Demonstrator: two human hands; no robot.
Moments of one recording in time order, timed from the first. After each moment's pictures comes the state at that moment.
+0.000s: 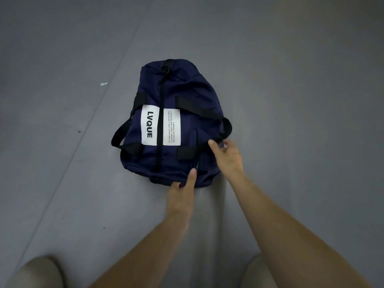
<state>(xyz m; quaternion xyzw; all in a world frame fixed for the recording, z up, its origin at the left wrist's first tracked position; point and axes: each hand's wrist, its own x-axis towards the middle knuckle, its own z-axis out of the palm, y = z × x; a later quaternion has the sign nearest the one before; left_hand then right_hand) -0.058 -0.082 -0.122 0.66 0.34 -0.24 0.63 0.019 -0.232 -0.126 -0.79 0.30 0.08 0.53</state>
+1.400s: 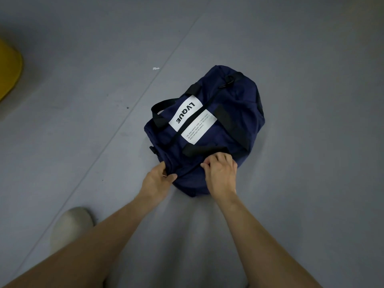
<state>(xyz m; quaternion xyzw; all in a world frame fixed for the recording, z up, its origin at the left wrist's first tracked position) -0.059 0.082 -0.120 0.83 0.18 -0.17 0.49 -0.024 -0.113 -0.153 -0.98 -0.01 -0.02 0.19</state>
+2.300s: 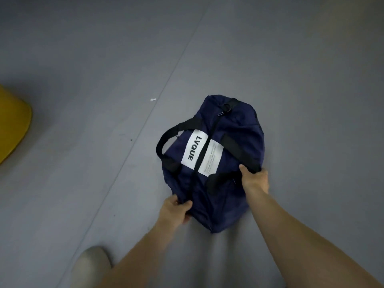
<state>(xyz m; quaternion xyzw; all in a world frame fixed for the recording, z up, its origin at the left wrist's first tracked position) -0.055 0.063 -0.091 0.69 0.32 -0.25 0.59 0.021 -0.170 -0.130 -0.73 0.47 0.09 0.49</state>
